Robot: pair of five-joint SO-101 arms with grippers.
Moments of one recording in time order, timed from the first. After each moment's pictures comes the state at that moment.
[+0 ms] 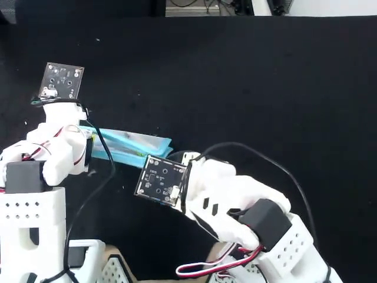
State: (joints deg) left arm -9.9 -40.6 30.9 75.6 -13.3; right arm -43.1 -62.5 39.3 73.6 32.6
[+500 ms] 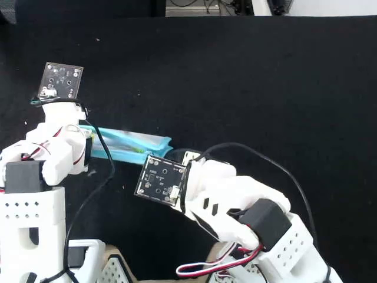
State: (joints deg) left arm -9.9 -40.6 30.9 75.6 -13.3; right arm -43.1 -62.5 39.3 74.2 32.6
